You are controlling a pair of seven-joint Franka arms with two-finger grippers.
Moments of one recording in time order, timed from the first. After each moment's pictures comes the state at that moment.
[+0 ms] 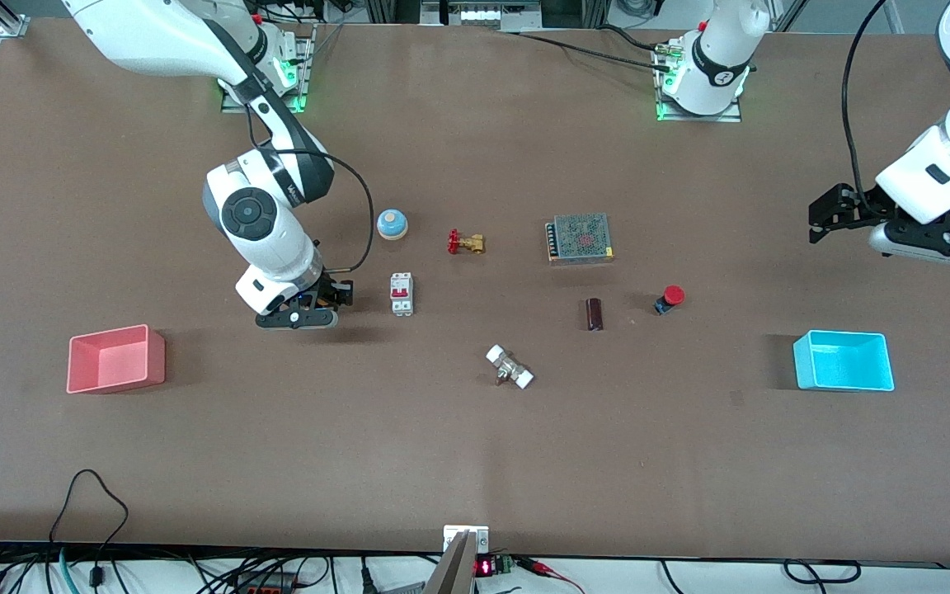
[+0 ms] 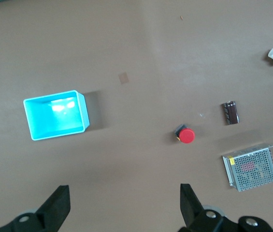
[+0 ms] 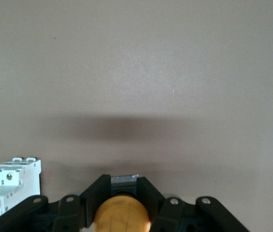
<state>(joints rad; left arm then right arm) -0.06 0.01 0.01 -1.73 0.02 1.76 0.15 0.12 0.48 0.30 -1.95 -0.24 2.46 0.52</state>
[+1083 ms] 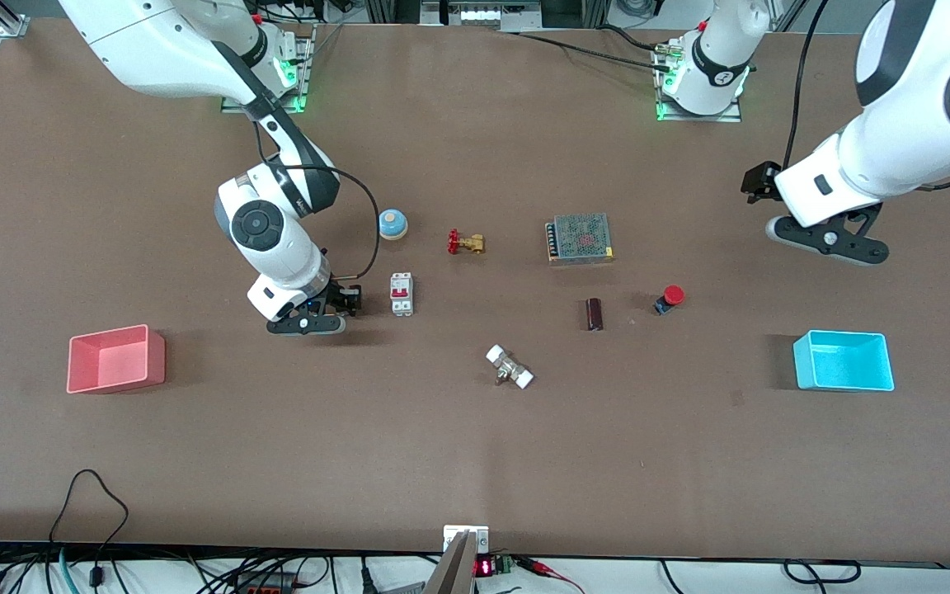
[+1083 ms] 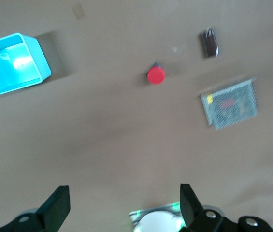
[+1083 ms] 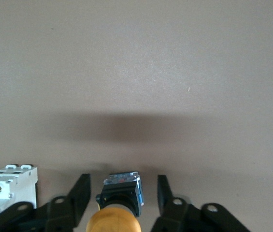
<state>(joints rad) -0.08 0.10 -0.10 -1.60 0.03 1.47 0.07 0.12 0.53 0.30 -1.95 -0.24 2.52 0.52</state>
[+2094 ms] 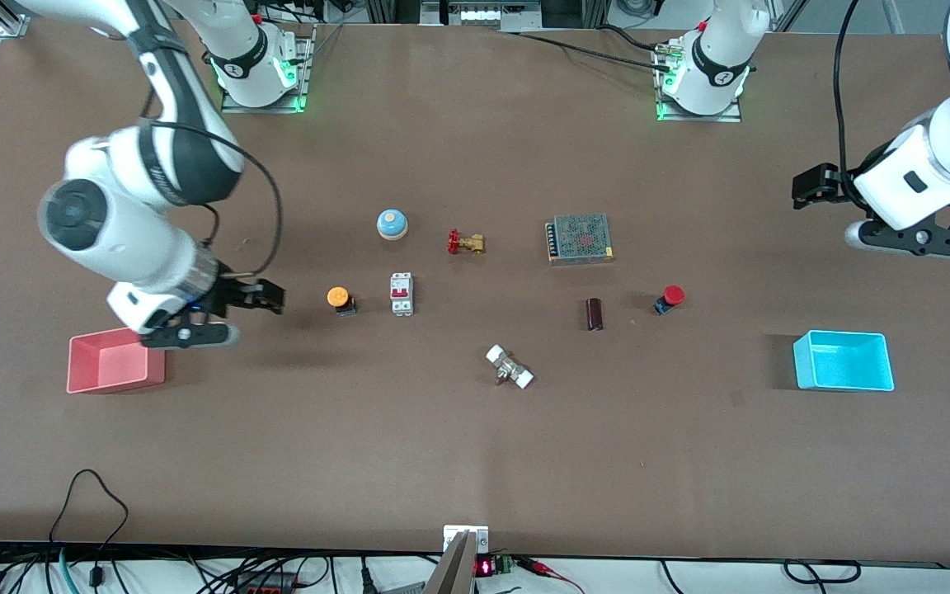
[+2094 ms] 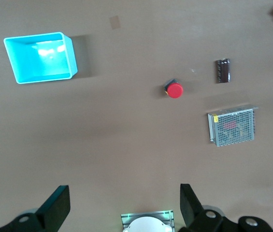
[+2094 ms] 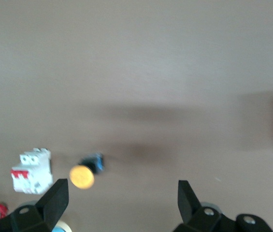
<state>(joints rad) 0.00 0.14 -0.09 -1.49 0.04 1.40 0.03 0.06 0.32 0.16 -1.69 0.01 2.00 0.16</state>
